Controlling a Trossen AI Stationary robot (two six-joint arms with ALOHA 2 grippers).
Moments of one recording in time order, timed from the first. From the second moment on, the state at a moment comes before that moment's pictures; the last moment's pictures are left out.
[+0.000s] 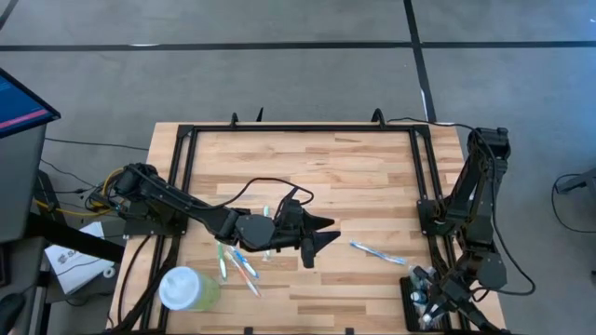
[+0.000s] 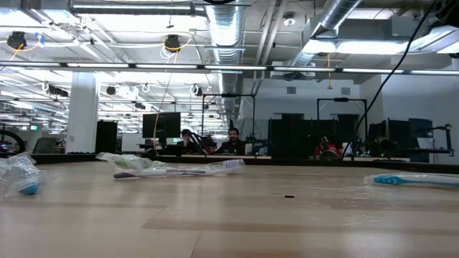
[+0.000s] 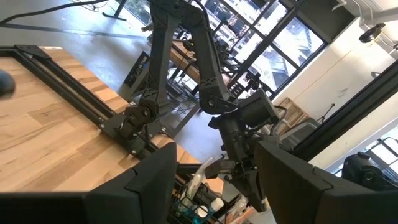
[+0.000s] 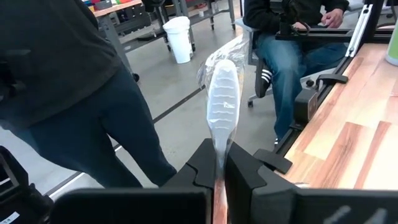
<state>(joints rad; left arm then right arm) -0.41 1.71 1.42 0.23 -0.60 -0.72 1.46 1.07 0.45 0.35 0.55 0.36</state>
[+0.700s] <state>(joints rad) -0.41 1.71 1.42 0.23 -0.60 -0.71 1.39 1.07 0.47 0.42 0.42 0.27</state>
